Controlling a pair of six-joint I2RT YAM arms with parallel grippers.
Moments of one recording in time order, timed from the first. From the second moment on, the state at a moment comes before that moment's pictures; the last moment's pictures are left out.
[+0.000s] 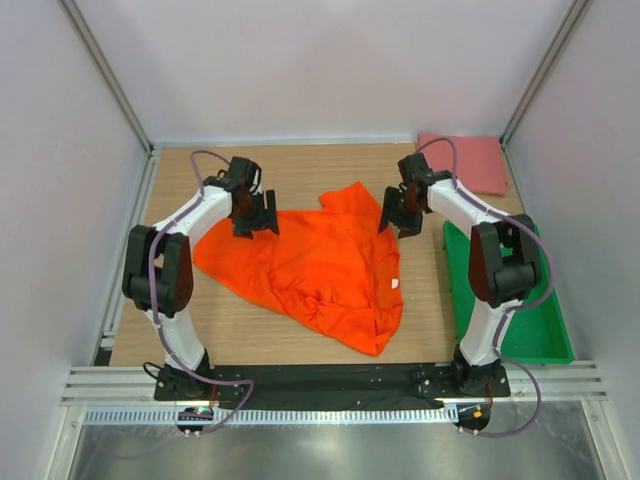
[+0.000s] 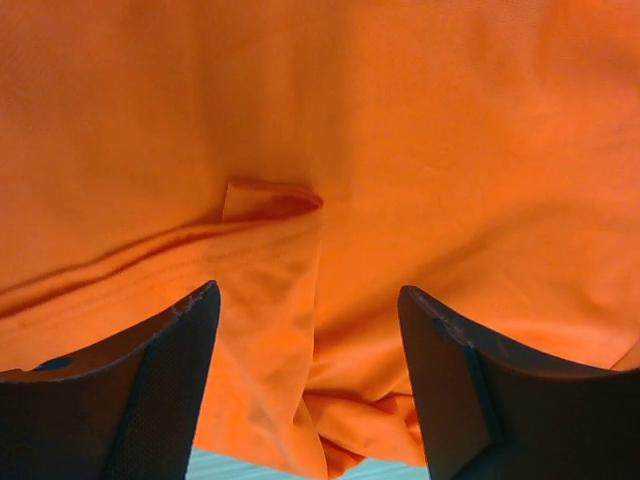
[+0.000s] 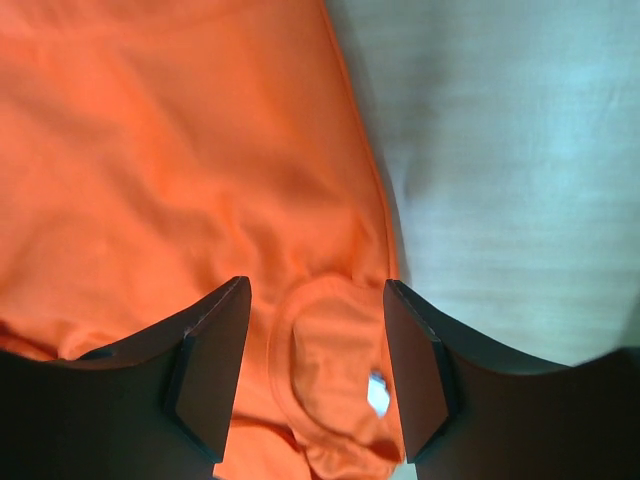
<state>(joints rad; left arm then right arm) -0.27 1.79 1.35 -0.69 0.11 -0.39 0.26 1.83 1.34 -0.71 -0.12 0.47</state>
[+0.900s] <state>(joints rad) -0.29 1.93 1.38 -0.70 0.15 -0.35 0.25 2.10 1.57 -0.64 -0.03 0.45</state>
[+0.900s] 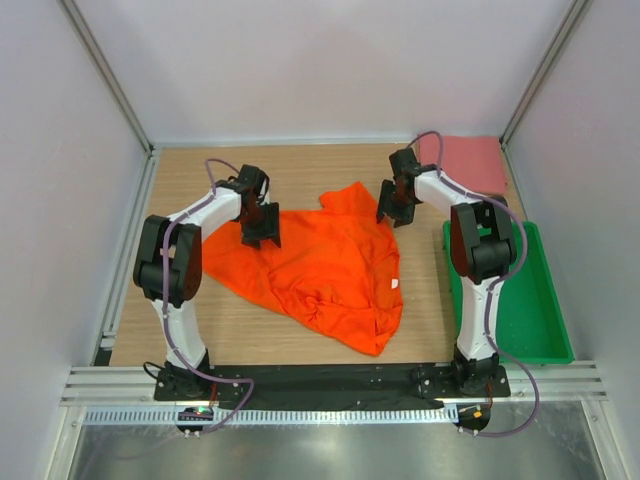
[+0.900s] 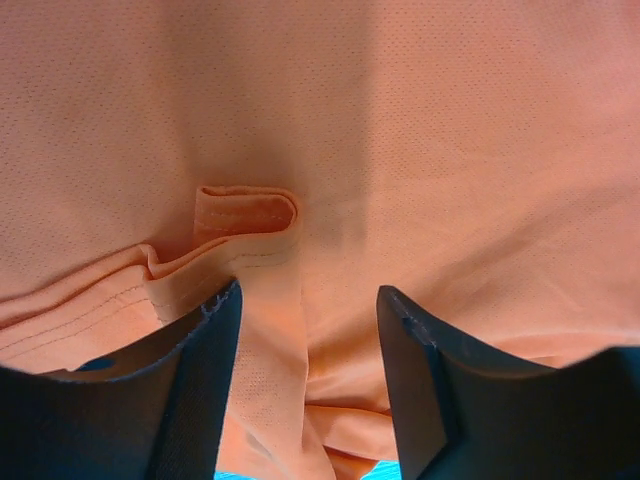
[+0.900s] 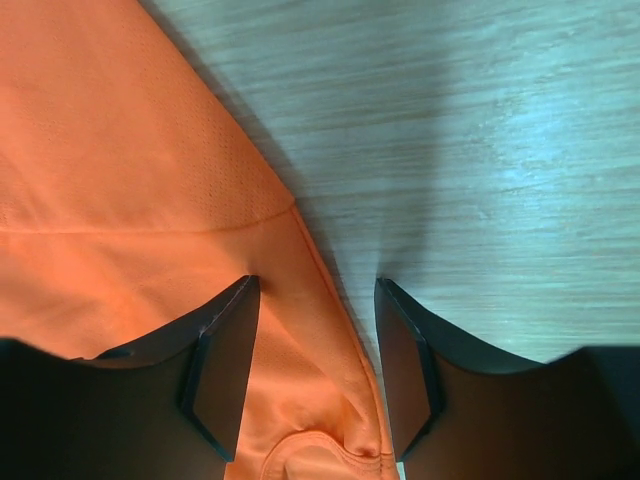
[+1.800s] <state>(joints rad) -0.24 1.15 1.02 -0.75 -0.06 -0.53 0.24 2.20 1.77 -0.63 0.25 0.51</state>
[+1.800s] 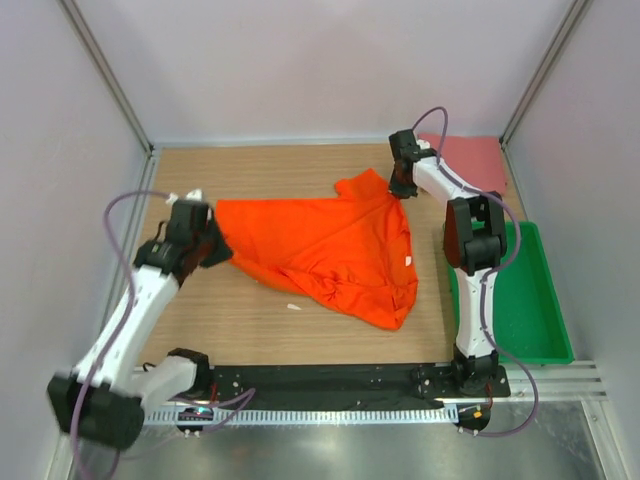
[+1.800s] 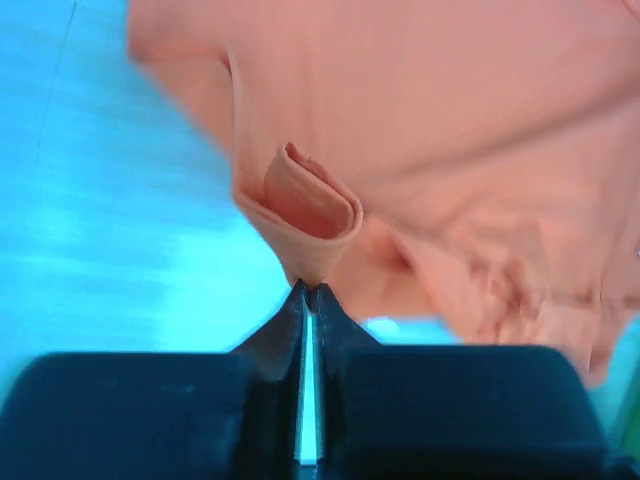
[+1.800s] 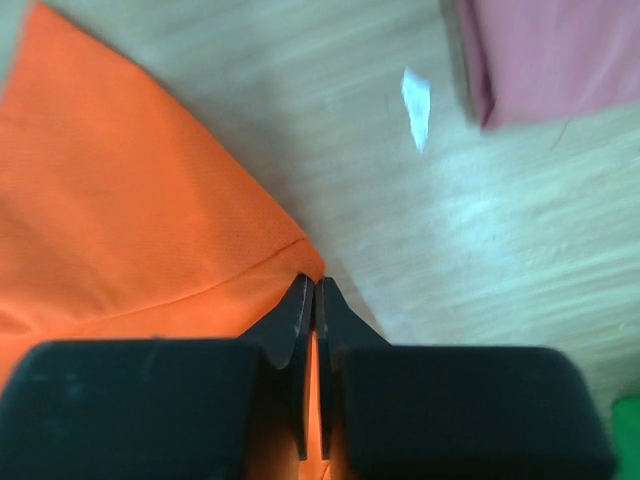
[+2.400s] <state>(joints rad) -0.24 0.81 0.96 -0.91 -0.12 -0.74 0.26 2.04 1.73 -0.77 0.12 0.40</state>
